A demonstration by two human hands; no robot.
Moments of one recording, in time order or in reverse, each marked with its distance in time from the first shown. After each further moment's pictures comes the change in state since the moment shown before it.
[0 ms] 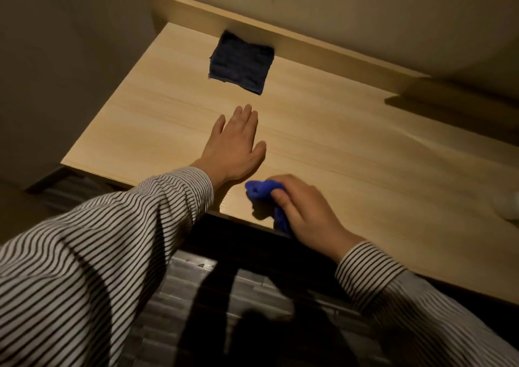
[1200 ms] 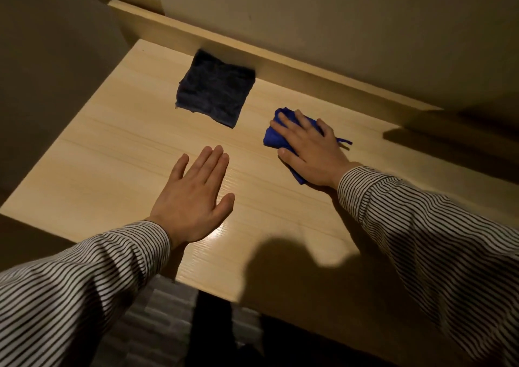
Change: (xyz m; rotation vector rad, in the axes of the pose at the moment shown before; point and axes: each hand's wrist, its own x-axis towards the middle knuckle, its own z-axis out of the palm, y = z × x) left_hand 0.001 0.007 0.007 0.167 -0.074 -0.056; right_hand 0.185 0.153 -0.114 -0.684 -0.232 -0.062
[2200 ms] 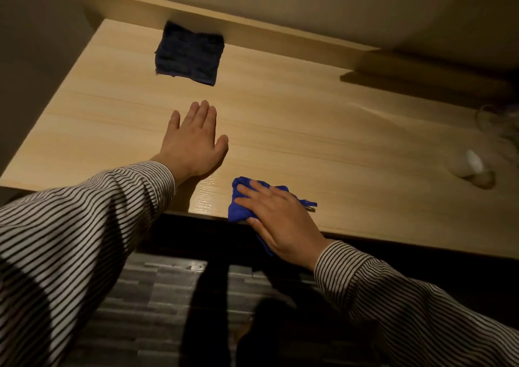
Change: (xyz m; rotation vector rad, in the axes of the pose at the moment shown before) left_hand -0.002 0.008 -0.017 -0.046 -0.023 -0.007; right_hand -0.202 -0.201 0.065 0.260 0.099 0.012
